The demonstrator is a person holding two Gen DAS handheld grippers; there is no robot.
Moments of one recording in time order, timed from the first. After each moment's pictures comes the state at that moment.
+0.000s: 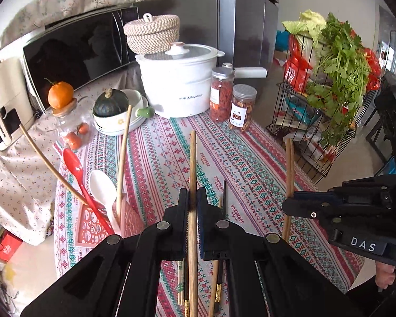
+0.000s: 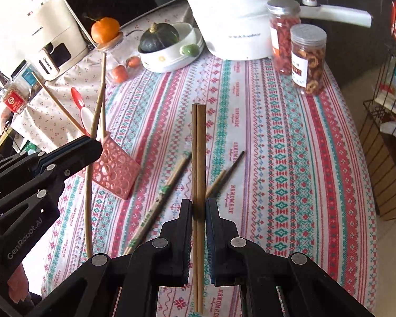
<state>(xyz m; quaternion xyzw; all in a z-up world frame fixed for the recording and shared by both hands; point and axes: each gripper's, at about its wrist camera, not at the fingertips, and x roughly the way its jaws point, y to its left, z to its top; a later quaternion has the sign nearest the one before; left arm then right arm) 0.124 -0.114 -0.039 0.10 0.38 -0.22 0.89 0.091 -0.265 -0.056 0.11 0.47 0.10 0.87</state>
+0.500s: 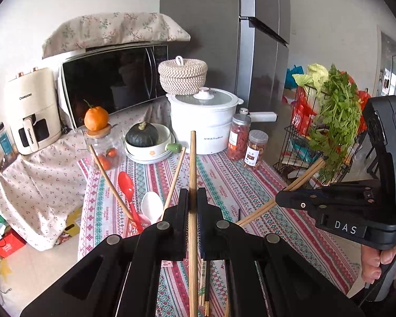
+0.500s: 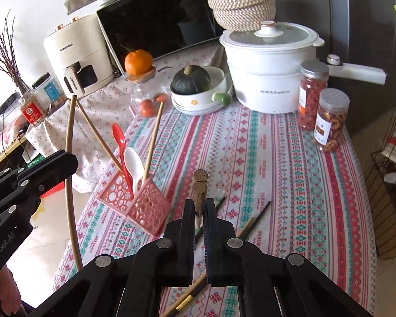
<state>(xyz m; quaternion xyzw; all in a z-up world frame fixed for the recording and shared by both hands) 0.098 -0.048 0.016 0.05 0.30 -0.20 0.93 0.091 -0.223 -0.008 0.08 0.39 0.12 0.91</state>
